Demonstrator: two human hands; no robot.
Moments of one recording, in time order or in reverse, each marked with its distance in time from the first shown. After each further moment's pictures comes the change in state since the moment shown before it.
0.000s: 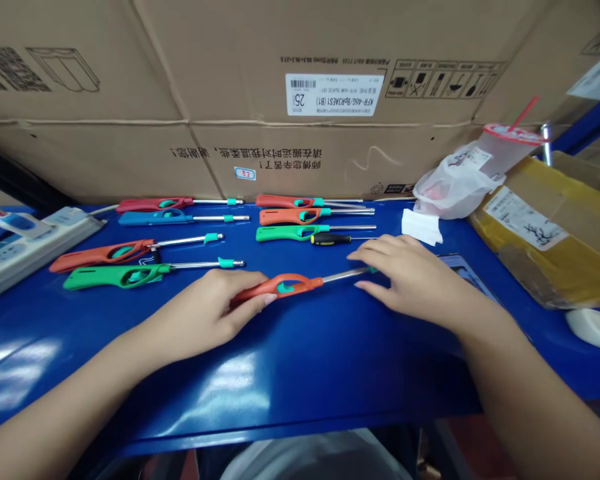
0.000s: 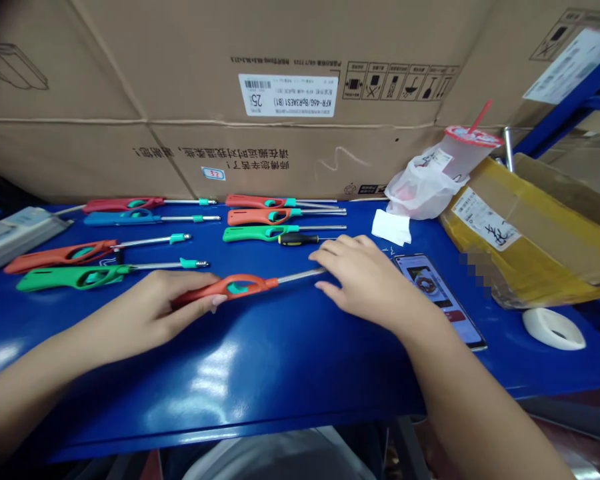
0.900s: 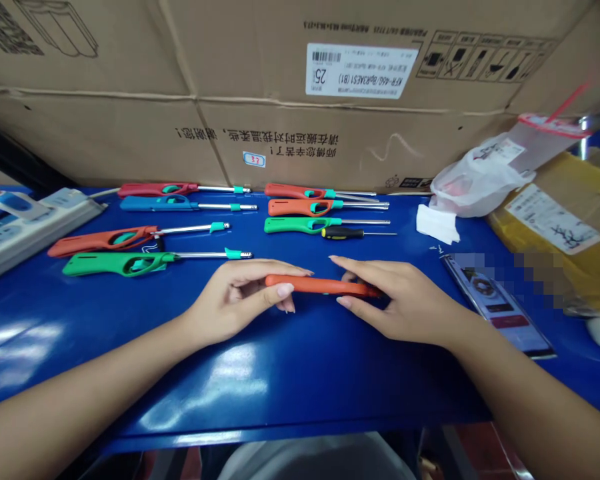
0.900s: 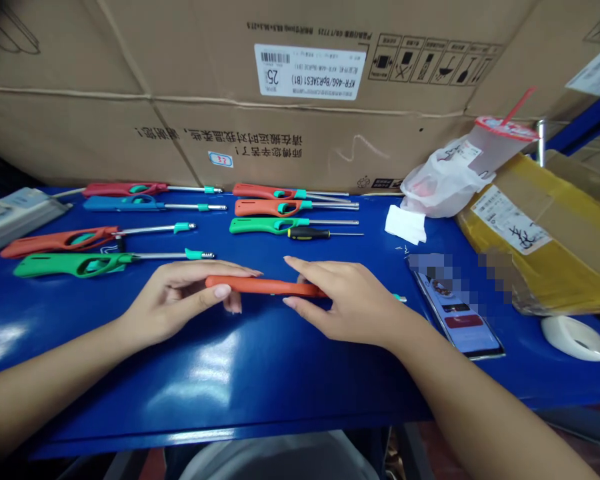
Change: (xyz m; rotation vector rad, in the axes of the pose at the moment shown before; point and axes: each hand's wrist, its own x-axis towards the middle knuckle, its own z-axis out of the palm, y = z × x) left_hand 0.011 -0.006 0.026 -0.821 0.241 0.187; right_hand 0.002 -0.032 0.024 0.363 0.084 -0.032
